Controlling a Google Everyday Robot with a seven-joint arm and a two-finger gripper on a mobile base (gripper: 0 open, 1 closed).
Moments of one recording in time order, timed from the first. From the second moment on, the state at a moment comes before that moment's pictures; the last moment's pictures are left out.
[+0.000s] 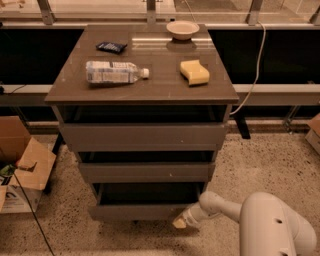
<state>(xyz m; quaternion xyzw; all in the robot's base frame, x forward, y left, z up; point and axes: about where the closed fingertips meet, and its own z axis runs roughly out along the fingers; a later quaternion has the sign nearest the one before) 0.537 -0.110 0.138 -0.41 0.86 0.26 0.14</state>
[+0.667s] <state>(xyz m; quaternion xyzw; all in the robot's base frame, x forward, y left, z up) 0.581 -0.107 0.145 -0.41 0.86 0.24 0.17</state>
